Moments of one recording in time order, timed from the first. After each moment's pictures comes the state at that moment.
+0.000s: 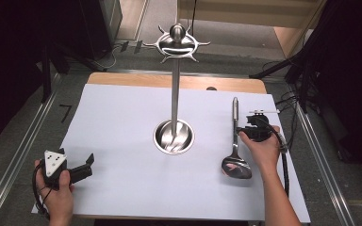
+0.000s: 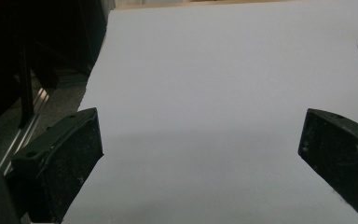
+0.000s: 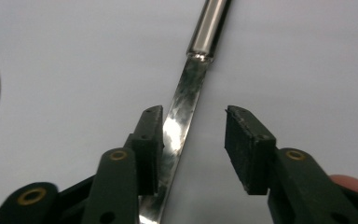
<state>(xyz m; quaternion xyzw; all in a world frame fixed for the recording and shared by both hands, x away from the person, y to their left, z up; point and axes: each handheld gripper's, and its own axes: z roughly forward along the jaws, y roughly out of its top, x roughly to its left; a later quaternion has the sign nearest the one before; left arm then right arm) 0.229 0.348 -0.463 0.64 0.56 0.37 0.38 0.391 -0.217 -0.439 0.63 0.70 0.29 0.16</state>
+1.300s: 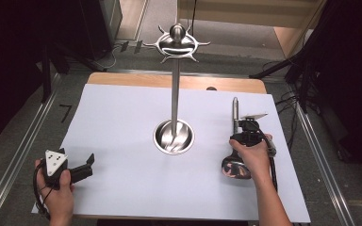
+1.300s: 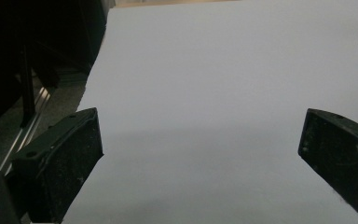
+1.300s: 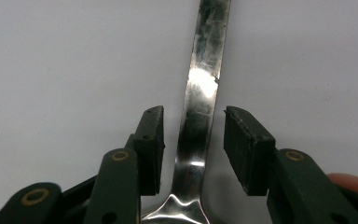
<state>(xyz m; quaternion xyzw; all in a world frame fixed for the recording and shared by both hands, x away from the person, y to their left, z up) 0.230 0.348 -0.463 0.64 0.56 0.37 0.38 0.381 -0.187 -0.443 0.70 0.69 0.19 0.08</state>
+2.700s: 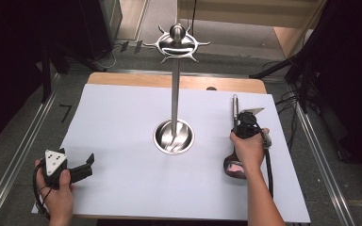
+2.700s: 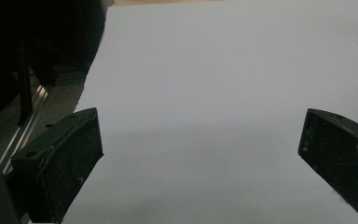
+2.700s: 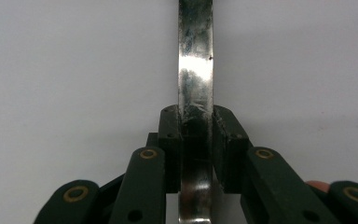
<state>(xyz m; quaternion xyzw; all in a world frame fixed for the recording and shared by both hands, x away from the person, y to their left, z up) 0.231 0.349 -0.463 0.64 0.56 0.36 0.38 0.408 -0.181 -0.448 0.74 0.65 0.16 0.10</state>
